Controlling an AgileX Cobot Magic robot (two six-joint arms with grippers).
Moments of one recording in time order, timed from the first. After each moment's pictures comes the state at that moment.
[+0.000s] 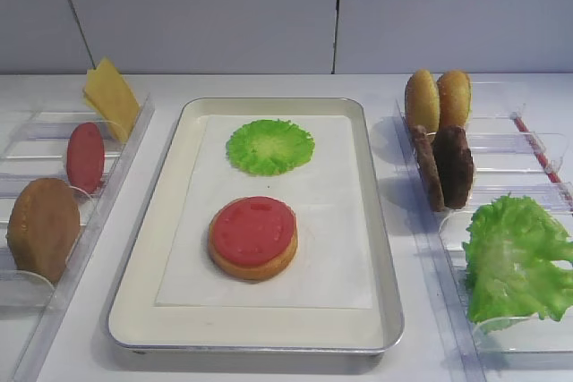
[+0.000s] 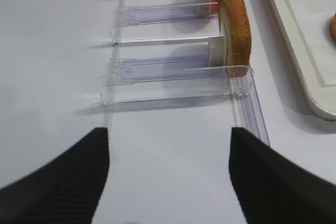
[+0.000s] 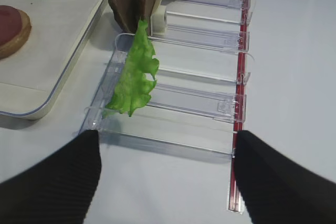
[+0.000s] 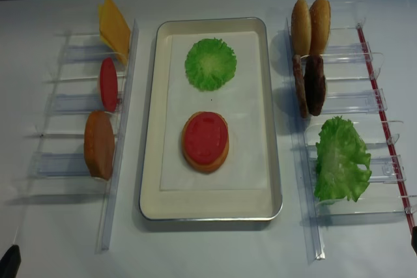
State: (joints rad) left arm -0.02 -0.02 -0.48 0.08 1.18 -0.01; right arm 0.01 0.03 -0.47 0.21 1.15 -0.20
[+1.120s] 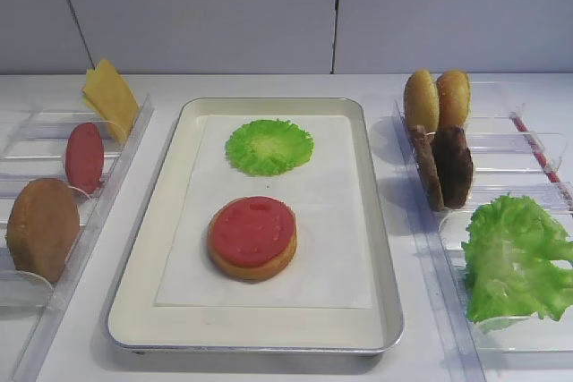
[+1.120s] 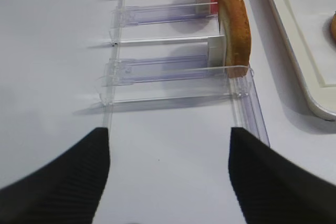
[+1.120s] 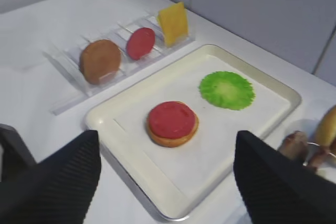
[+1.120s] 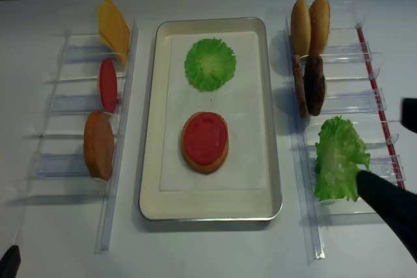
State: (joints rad) left arm -0.02 -0.02 -0.48 0.08 1.18 -0.01; right arm 0.01 0.47 -0.78 0.89 1.12 -0.88
